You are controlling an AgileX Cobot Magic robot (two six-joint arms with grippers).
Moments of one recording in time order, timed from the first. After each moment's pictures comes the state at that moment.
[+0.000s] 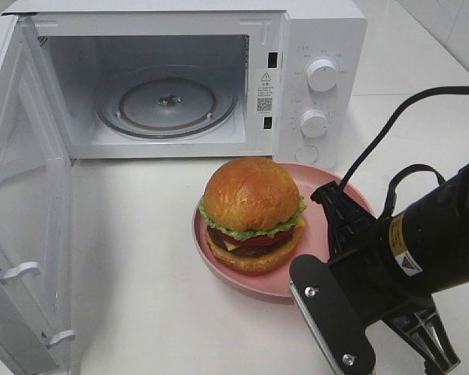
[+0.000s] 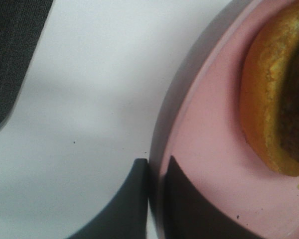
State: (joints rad) left arm 0.07 -0.01 -0.51 -0.15 1.07 0.06; right arm 0.81 1.42 -0.58 -0.32 0.40 -1.00
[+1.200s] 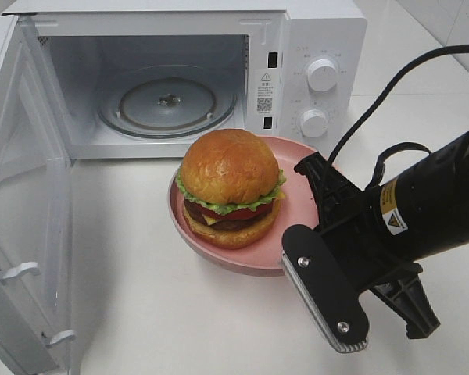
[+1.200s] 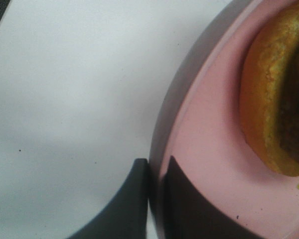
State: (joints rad) left arm 0.07 -0.01 -0.51 -0.15 1.07 0.06; right arm 0.76 1.42 -0.63 -0.22 0.34 -1.22
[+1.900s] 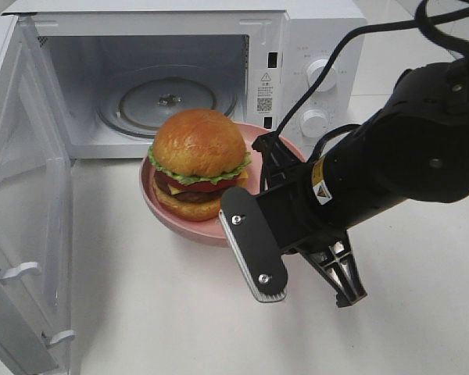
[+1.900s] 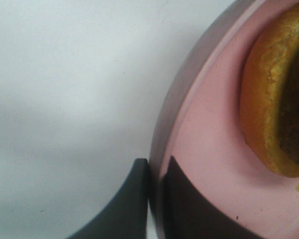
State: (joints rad) left arm 0.07 -0.01 -0.51 -0.15 1.07 0.06; right arm 0.79 1.60 -0.80 -0.23 0.31 -1.11
